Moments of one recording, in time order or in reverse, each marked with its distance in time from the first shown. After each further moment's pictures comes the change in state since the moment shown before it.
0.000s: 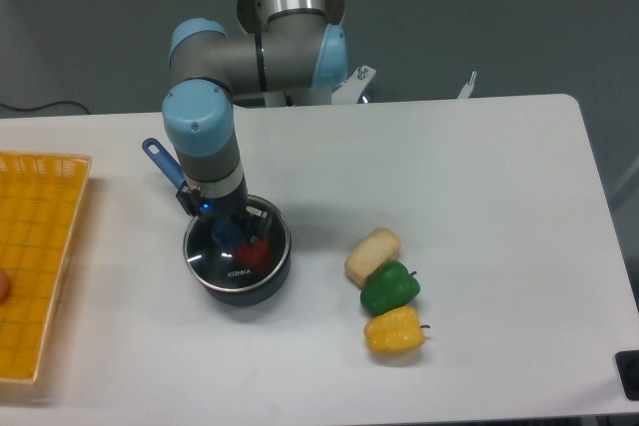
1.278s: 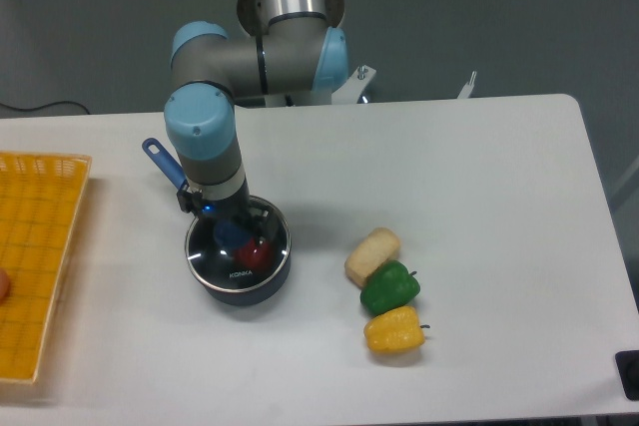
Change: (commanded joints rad) arm 0.000 -0.003 0.000 0.000 0.005 0.005
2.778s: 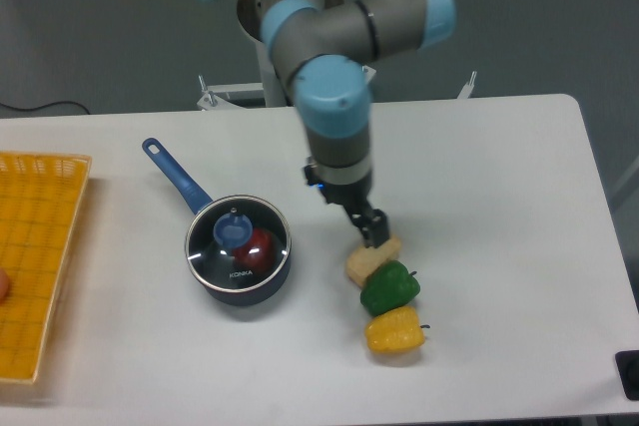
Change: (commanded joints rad) arm 0.382 -0.018 0.222 -0.218 0.066 1.087
